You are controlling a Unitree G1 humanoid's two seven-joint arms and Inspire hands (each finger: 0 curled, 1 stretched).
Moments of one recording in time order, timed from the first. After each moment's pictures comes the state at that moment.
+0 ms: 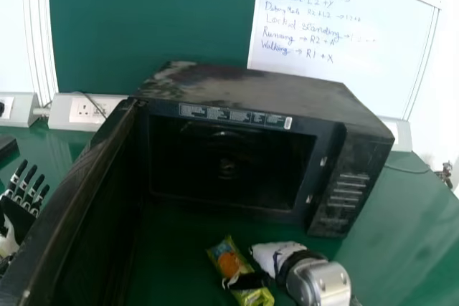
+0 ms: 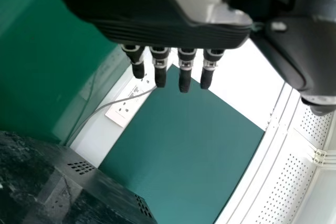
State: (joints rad) left arm 0.24 0.22 0.59 -0.39 -0.85 0.31 -0.10; right arm -0.19 -0.25 0.28 -0.51 -1.48 0.20 1.38
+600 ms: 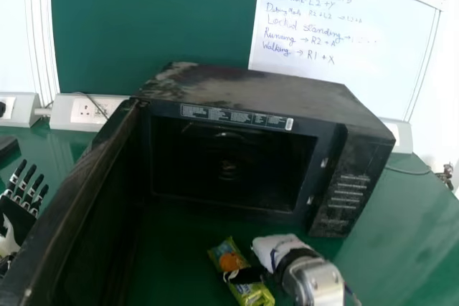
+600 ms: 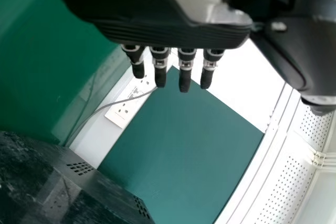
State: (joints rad) left arm 0.24 0.22 0.59 -0.40 -0.86 0.31 -0.08; right arm -0.20 -0.29 0.32 -0.45 -1.46 0.16 1.25
